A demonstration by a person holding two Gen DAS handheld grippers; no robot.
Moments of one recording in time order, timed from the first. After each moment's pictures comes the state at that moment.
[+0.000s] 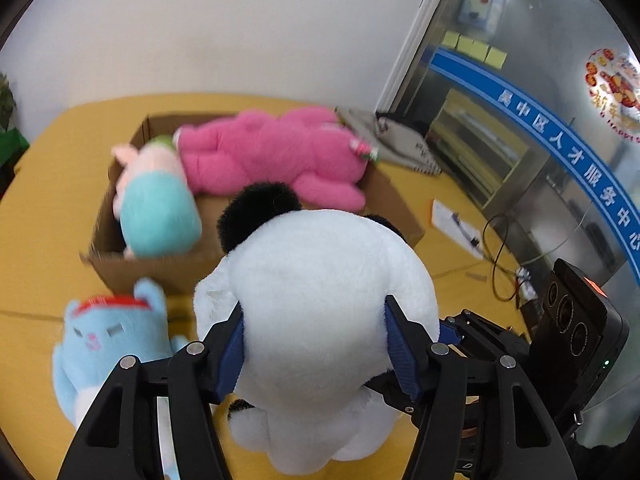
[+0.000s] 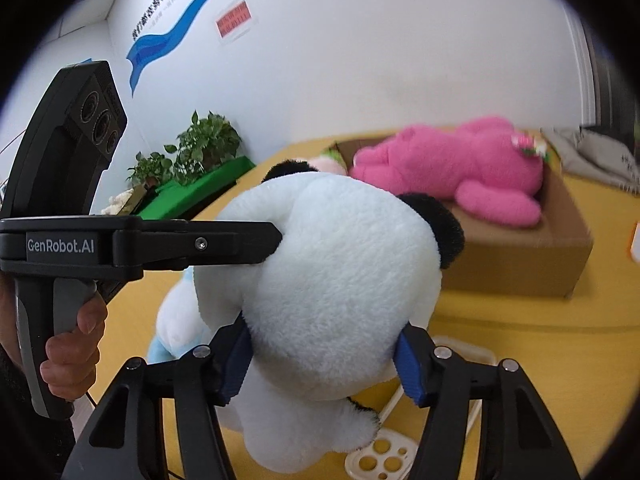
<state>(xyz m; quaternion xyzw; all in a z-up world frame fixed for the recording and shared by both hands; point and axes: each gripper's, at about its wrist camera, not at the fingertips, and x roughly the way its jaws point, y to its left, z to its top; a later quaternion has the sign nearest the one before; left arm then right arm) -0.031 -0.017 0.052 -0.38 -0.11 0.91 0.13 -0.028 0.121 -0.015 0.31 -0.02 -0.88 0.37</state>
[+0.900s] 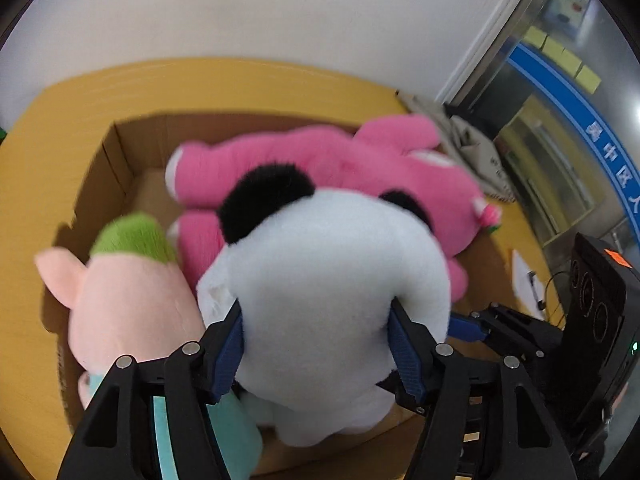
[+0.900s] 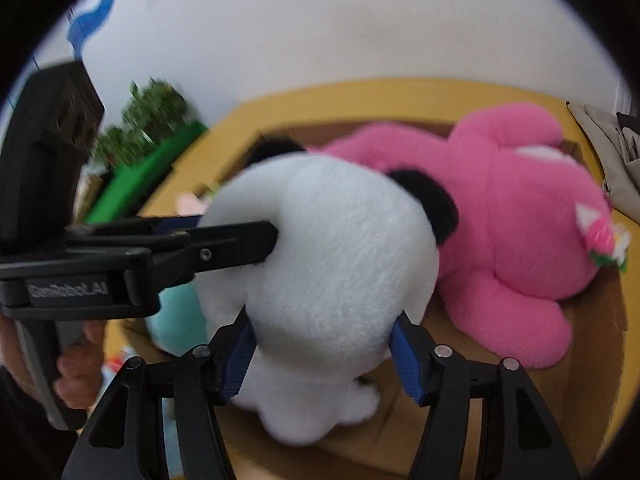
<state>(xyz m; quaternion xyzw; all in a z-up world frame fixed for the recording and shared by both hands) -0.293 -0.099 -0.030 -0.48 -0.13 0.86 0.09 -0.285 0.046 -0.061 0.47 0.03 -0.82 0.32</state>
